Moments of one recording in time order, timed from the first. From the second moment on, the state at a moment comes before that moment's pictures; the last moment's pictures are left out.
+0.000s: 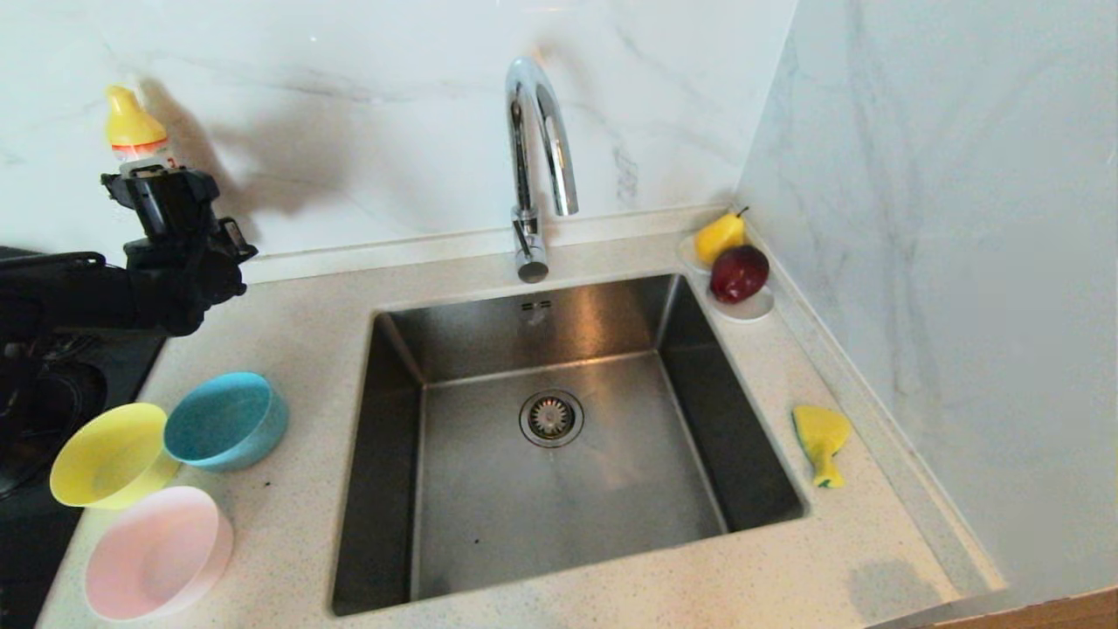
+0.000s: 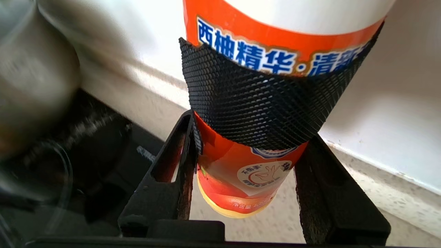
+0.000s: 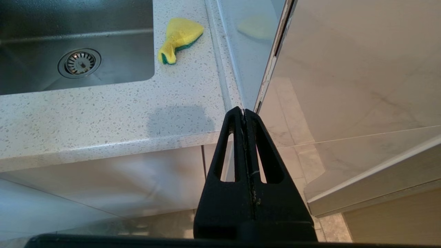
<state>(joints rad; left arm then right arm) 0.17 2.22 -1.71 -0.54 0.62 -0.08 -0.01 0.00 0.00 0.00 0.00 0.01</state>
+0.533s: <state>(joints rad) 0.14 2.26 -1.65 -0.70 0.70 -0.13 -0.01 0.00 0.00 0.00 0.00 0.01</state>
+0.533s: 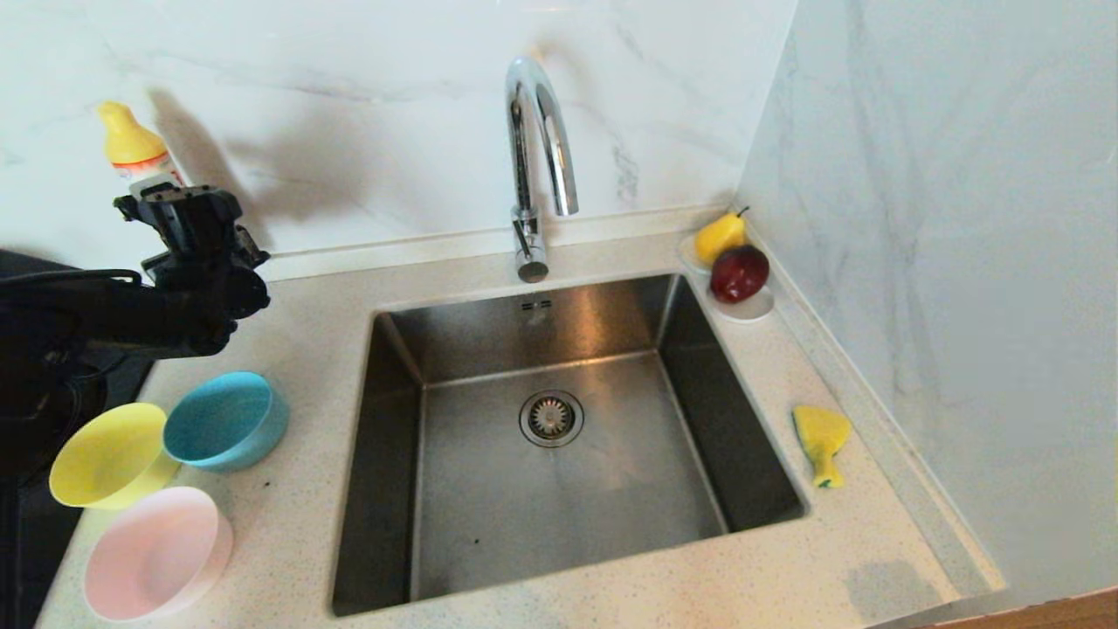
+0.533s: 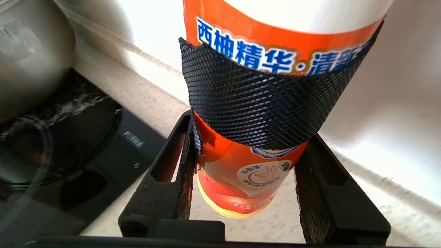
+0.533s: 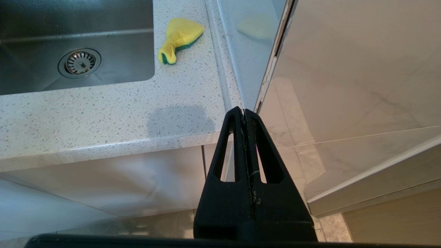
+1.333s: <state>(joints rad) 0.13 2.35 -1.64 -0.73 0.73 -0.20 -0.01 0.00 0.00 0.00 0.00 0.01</state>
